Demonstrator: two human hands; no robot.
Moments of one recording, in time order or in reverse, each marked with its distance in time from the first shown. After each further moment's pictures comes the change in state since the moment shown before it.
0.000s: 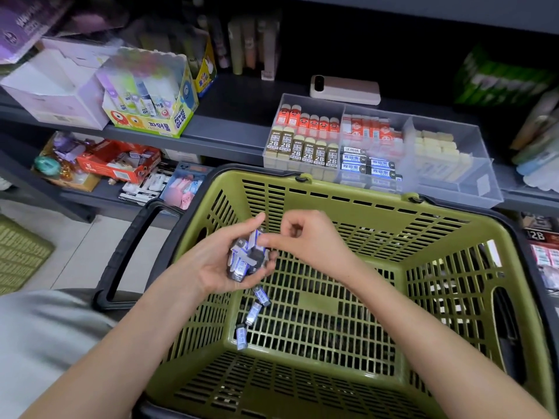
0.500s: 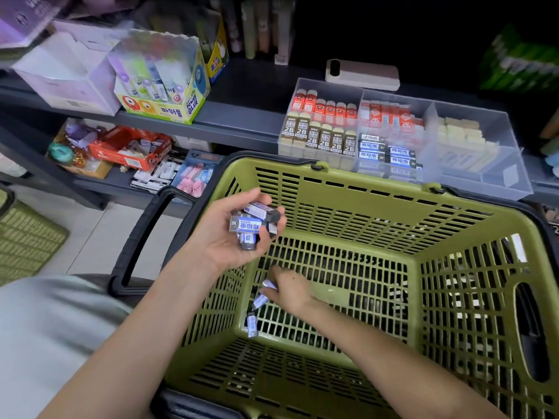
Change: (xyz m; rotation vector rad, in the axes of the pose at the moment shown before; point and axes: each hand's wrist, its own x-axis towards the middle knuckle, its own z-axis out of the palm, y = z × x) left_hand -0.001 0.009 -0.005 -0.351 -0.207 0.163; right_hand -0.028 0.123 0.133 -0.490 -0.293 0.293
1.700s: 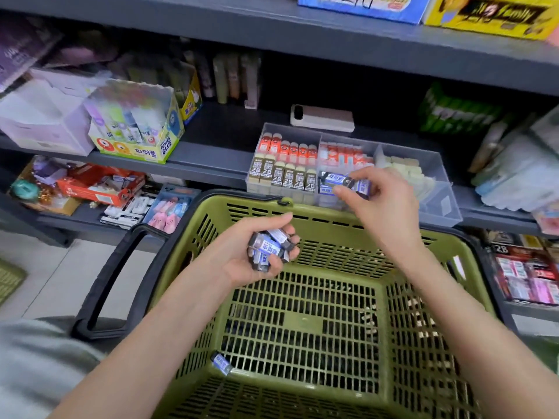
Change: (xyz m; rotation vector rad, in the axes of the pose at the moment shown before) left_hand 0.014 -0.008 0.064 0.330 -0.001 -0.063; right_hand -0.074 0.002 -0.265 0.151 0.918 0.081
